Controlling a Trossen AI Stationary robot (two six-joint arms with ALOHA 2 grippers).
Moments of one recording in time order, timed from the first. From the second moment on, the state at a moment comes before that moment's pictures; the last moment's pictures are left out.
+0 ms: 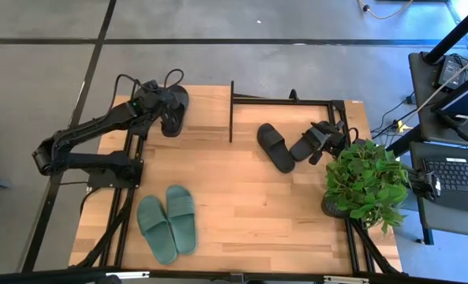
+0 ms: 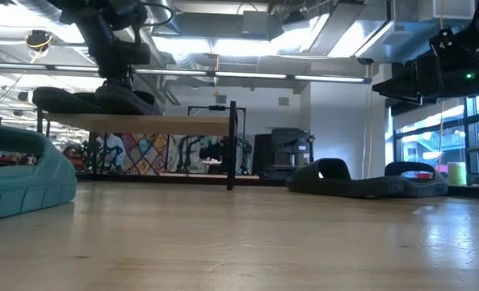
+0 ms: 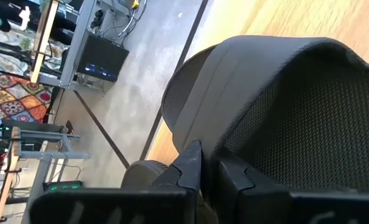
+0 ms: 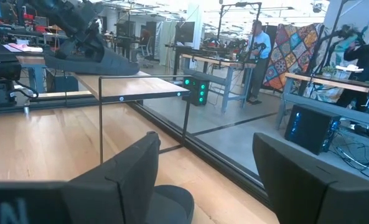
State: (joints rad) left arm 0.67 1.04 0.82 -0.57 -0.59 0.53; right arm -0.26 0.01 0.01 0.08 0.40 -0.14
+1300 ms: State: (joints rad) left arm 0.61 0.94 0.85 -0.57 -0.56 0.33; right arm -0.26 0.01 0.01 0.08 0.40 -0.13
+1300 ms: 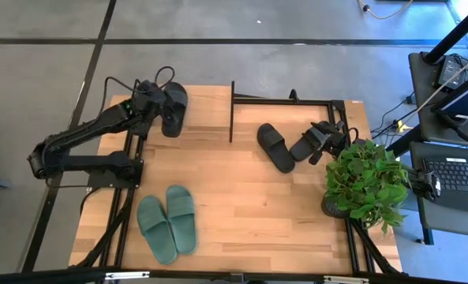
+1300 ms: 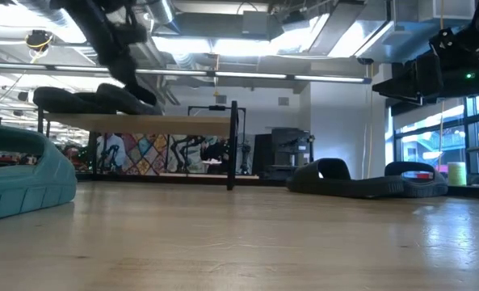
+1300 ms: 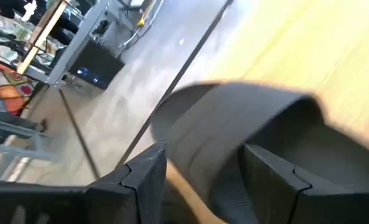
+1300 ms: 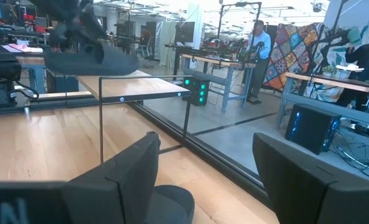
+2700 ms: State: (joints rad) left arm 0.46 1.22 0.95 -0.47 -0.21 -0.03; right arm -0.26 0.01 0.01 0.09 0.40 -0.13
